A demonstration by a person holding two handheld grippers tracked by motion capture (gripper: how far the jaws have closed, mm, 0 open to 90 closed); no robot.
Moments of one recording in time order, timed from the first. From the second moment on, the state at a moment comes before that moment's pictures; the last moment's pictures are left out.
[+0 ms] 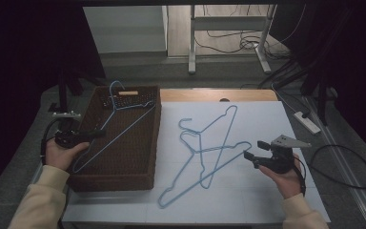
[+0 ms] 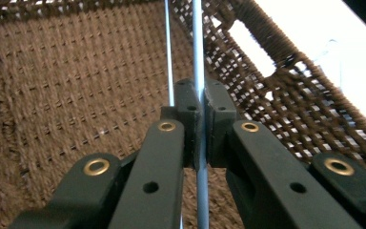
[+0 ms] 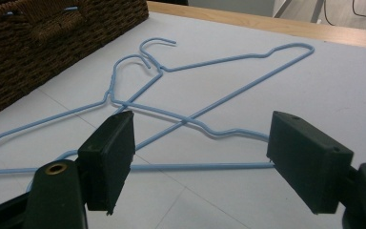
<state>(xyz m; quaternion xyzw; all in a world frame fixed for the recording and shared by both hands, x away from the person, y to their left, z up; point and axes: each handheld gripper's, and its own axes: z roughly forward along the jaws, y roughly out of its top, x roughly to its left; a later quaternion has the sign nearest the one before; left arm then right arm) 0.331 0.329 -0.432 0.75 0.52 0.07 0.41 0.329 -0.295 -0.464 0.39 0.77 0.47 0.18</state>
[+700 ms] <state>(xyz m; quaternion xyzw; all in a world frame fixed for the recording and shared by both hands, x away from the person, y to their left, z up) 0.360 0.318 -0.456 0.78 0.58 0.10 0.21 0.329 -0.293 -0.467 0.39 0.77 0.47 0.18</state>
